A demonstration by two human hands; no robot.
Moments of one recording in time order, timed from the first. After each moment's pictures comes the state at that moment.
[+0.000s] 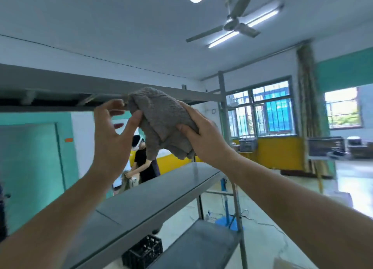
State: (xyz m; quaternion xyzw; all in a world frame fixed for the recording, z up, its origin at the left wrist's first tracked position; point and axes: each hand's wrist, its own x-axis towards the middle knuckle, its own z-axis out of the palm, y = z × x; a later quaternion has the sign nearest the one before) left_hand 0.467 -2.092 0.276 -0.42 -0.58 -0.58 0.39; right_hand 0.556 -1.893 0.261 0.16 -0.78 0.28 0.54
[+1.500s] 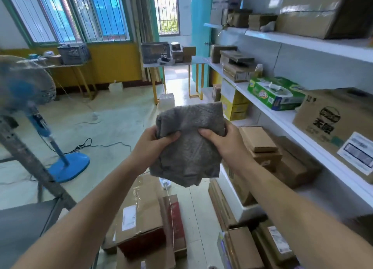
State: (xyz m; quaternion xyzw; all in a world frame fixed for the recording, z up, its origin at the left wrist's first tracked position) left_hand 0.522 -1.364 -0.068 -0.56 -0.52 -0.49 -0.41; right_hand 0.738 -1.338 -0.076 -0.44 -0.58 0.45 0.51
